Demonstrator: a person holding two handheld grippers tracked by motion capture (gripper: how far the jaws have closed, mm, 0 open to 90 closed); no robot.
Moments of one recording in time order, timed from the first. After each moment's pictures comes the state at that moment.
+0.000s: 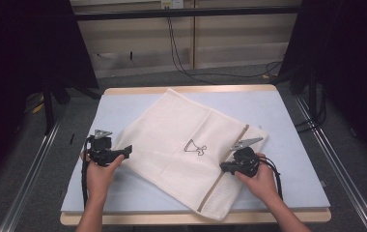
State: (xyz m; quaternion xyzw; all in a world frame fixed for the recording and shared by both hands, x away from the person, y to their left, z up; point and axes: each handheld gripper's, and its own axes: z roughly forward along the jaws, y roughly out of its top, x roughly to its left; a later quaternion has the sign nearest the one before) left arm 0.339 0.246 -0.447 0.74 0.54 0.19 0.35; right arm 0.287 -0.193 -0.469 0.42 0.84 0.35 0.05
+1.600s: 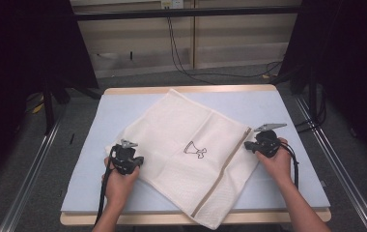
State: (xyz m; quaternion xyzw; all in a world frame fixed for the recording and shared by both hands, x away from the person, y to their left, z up) left arm 0.332 0.190 -0.470 0.80 0.50 0.15 0.30; right arm 0.334 -0.272 -0.479 0.49 0.79 0.33 0.16
